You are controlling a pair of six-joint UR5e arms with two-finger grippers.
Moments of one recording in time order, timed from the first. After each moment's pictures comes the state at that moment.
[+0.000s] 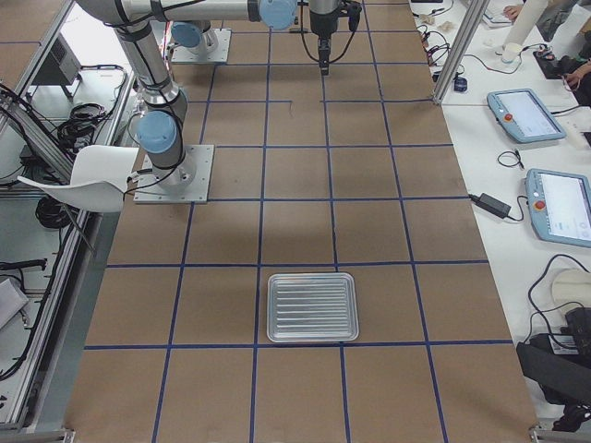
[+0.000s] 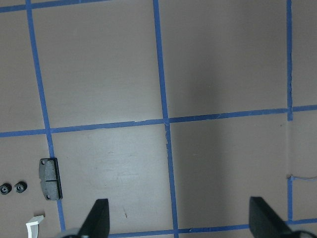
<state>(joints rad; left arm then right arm) -1.60 -1.68 -1.48 -1.53 1.59 0.05 1.58 -1.58 1.58 -1.69 -1.54 0.10</state>
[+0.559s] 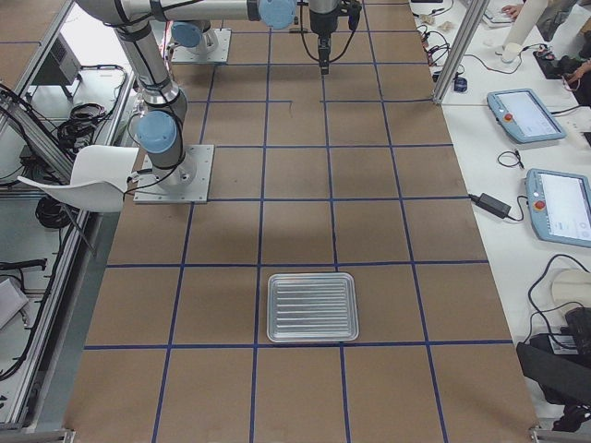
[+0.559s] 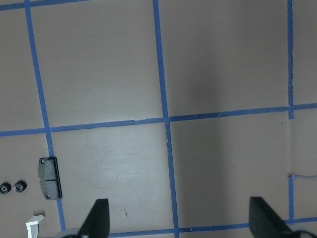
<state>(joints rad) -1.59 -1.68 -1.49 -1.53 1.59 0.06 1.58 -1.58 1.58 -1.69 -1.53 0.10</state>
